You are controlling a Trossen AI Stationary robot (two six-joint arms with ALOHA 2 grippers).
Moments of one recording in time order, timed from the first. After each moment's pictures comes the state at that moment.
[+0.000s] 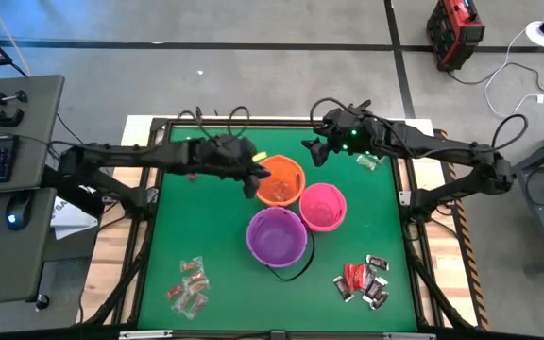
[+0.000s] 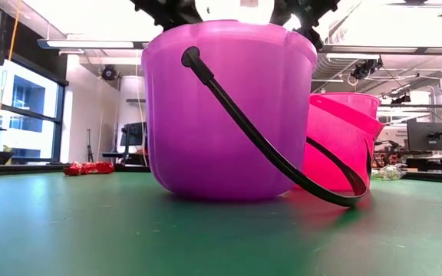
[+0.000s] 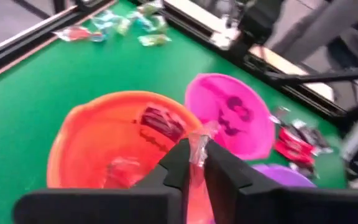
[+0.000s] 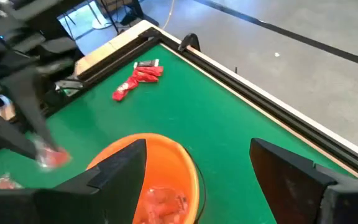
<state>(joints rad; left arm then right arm) 0.12 1.41 1.16 -0.32 -0.06 -0.43 -0.26 1.29 1.24 -0.51 0.19 0.39</state>
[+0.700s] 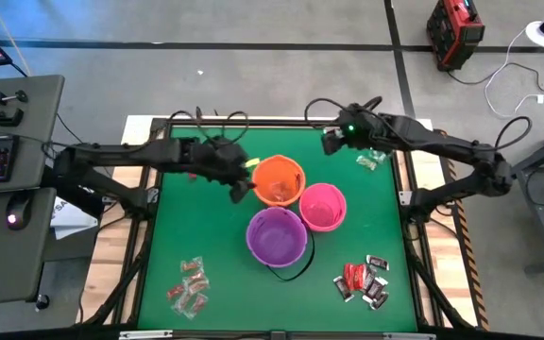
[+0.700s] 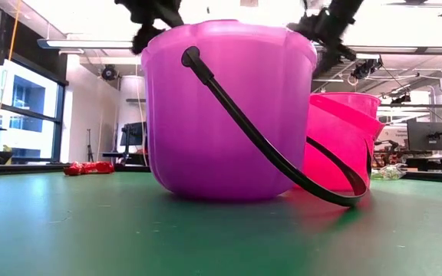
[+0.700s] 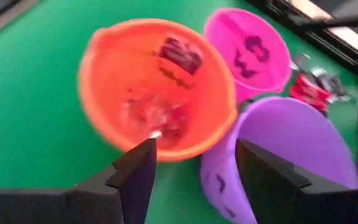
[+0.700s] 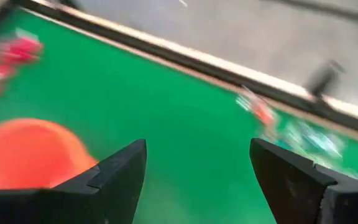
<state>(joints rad) 0.08 1.30 1.18 -0.65 -0.06 -0.47 -0.40 1.29 1.24 -0.90 0.37 0.63</state>
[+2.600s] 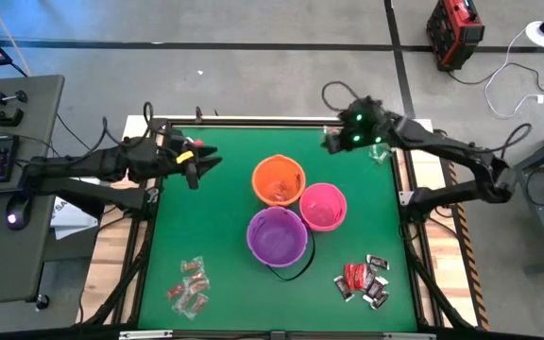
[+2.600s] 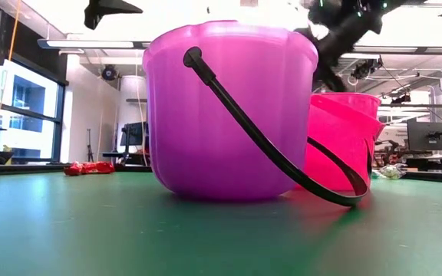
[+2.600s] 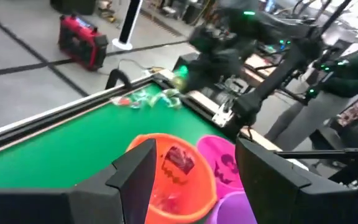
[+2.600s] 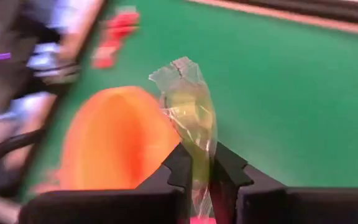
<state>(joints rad) 0.02 0.77 0.86 -0.33 -0.35 -0.53 -0.53 1.24 1.01 -0.47 -0.25 0.66</state>
